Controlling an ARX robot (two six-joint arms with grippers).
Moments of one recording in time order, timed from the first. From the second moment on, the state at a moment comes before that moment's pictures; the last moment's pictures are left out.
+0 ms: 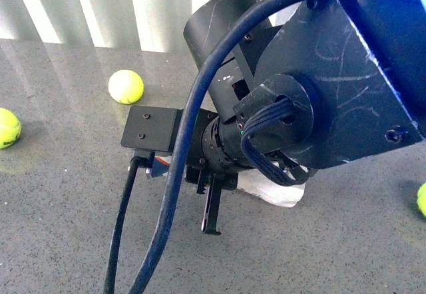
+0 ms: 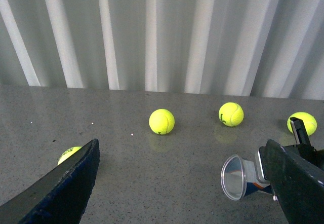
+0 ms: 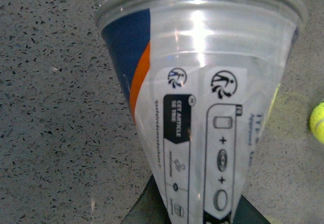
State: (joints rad) left arm 0.00 0.00 0.02 0.00 0.00 0.00; right arm 0.67 2.16 1.17 0.10 -0.04 -0.94
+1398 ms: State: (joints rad) left arm 0.00 0.00 0.02 0.00 0.00 0.00; right arm 0.44 1.66 0.67 0.26 -0.08 -0.81
